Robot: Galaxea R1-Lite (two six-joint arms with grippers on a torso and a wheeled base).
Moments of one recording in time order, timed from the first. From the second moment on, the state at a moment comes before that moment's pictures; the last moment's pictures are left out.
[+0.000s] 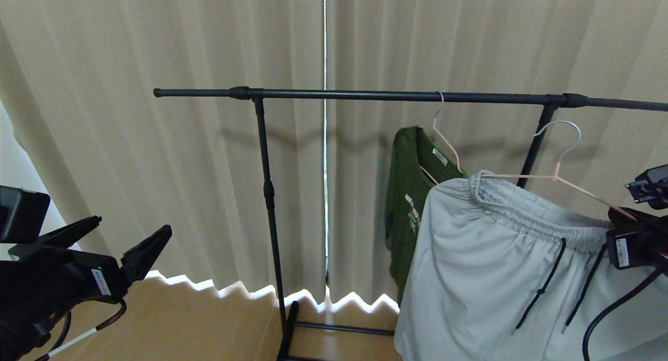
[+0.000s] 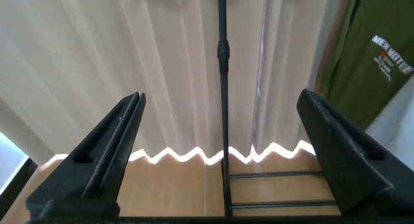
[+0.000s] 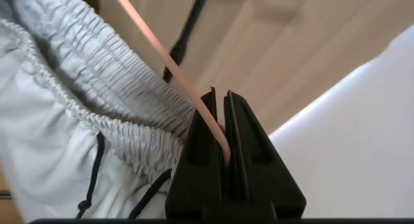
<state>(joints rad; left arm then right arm) -0.23 1.18 -0.23 -0.84 0.14 0.10 -0.01 1.34 -0.37 -0.74 -0.29 -0.34</state>
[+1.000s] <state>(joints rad) -0.22 1.18 -0.23 -0.84 0.14 0.10 0.01 1.35 -0.37 -0.75 -0.29 -0.34</state>
